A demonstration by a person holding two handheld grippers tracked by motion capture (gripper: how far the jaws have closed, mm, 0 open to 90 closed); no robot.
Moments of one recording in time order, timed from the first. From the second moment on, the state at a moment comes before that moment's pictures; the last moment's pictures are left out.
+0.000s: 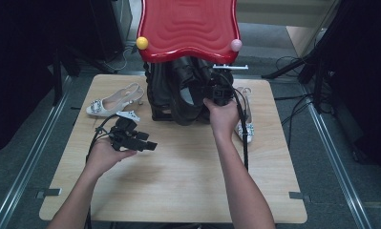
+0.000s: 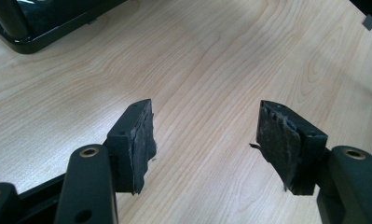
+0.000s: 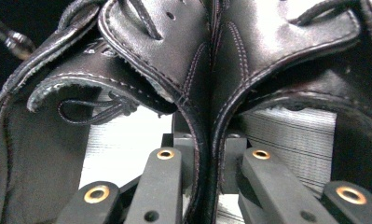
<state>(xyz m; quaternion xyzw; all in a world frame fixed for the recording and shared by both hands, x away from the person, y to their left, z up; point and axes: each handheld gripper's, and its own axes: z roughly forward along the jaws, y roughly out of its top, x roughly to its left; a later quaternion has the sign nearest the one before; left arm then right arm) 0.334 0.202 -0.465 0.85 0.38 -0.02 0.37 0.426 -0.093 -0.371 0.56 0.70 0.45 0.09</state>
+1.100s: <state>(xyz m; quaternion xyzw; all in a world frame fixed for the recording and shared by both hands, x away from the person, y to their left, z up) 0.336 0.206 -0.467 0.84 0.39 -0.02 0.38 0.444 -0.045 -0.381 0.57 0.68 0.44 0.13</state>
